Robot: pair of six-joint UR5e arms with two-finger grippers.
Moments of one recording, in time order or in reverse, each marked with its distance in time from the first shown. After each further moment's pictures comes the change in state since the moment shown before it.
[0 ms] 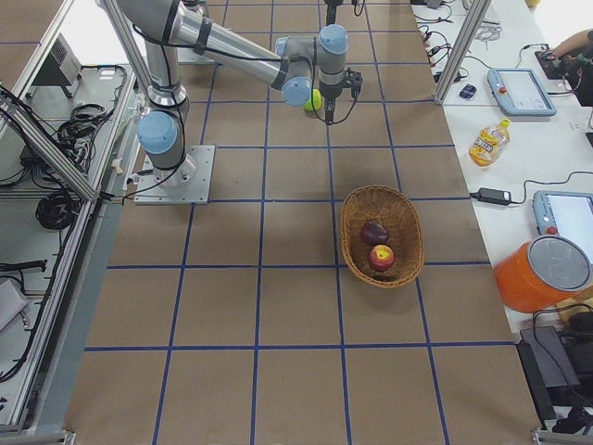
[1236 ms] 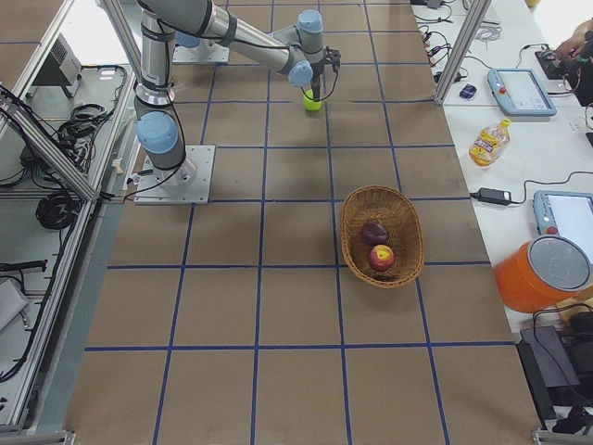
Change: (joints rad) left arm 0.015 0.173 0.096 -0.225 0.074 0.069; right arm 0.322 0.176 0.016 -0.260 -0.100 0.153
